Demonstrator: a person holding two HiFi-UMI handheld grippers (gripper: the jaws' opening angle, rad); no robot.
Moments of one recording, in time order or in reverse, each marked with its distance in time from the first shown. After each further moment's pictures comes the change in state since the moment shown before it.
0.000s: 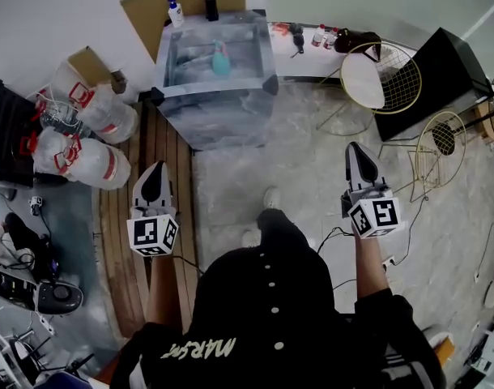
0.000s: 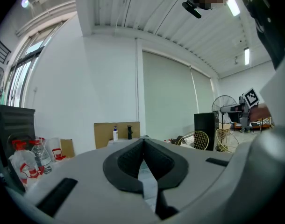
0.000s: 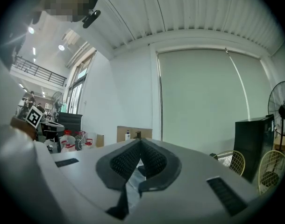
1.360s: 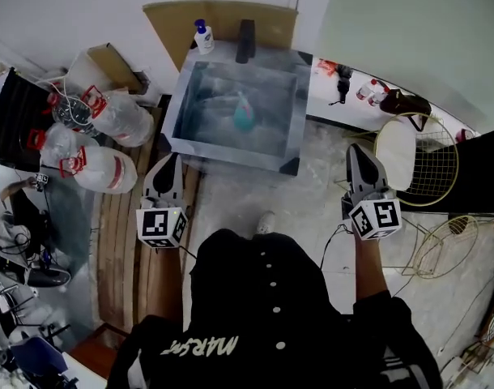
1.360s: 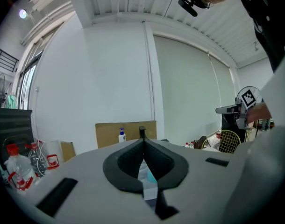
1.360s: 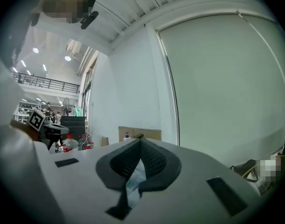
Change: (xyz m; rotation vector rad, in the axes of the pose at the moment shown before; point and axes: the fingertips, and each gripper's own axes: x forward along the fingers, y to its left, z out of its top) left arm 0.307 0.065 0.035 -0.007 0.070 0.182; right arm 0.379 -0.130 -0.019 0.072 0.048 0.266
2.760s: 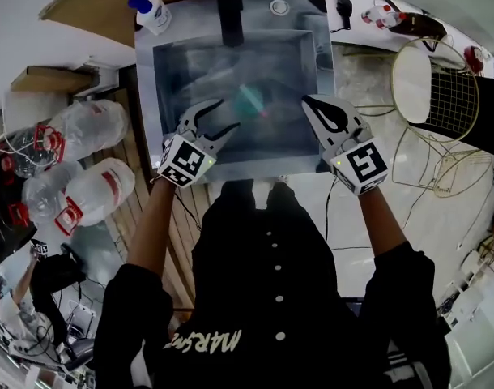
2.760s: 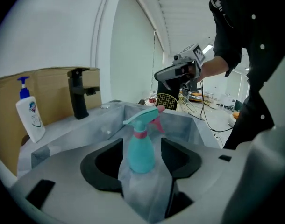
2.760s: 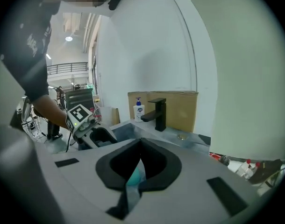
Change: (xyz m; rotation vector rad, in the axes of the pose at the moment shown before) left arm 0.287 -0.009 -0.211 0.304 0.379 -0.968; right arm 0.292 0.064 -0.153 -0.044 0.368 0.205
